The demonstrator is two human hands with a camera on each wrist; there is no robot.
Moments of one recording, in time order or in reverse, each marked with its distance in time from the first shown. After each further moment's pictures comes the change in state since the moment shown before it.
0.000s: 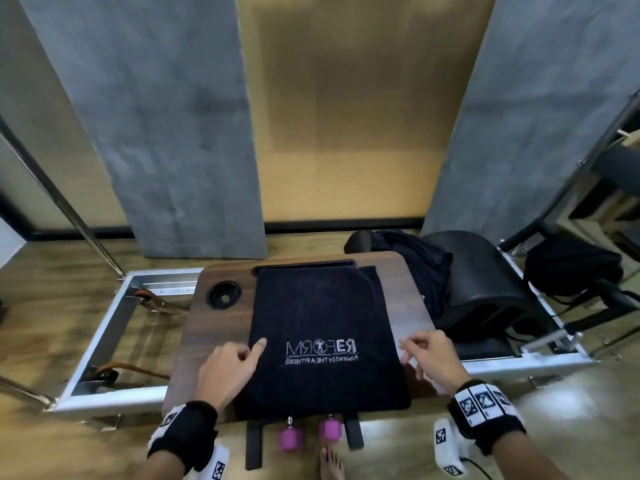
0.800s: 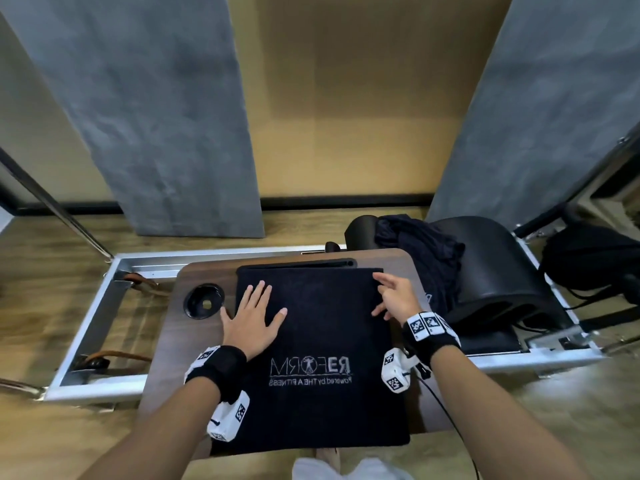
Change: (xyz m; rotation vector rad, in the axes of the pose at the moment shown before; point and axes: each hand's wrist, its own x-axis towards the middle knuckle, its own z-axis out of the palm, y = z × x) left_hand 0.133 0.052 0.050 0.331 -0.154 0.106; right_hand 0.157 -0.067 0.040 0.050 -0.063 0.048
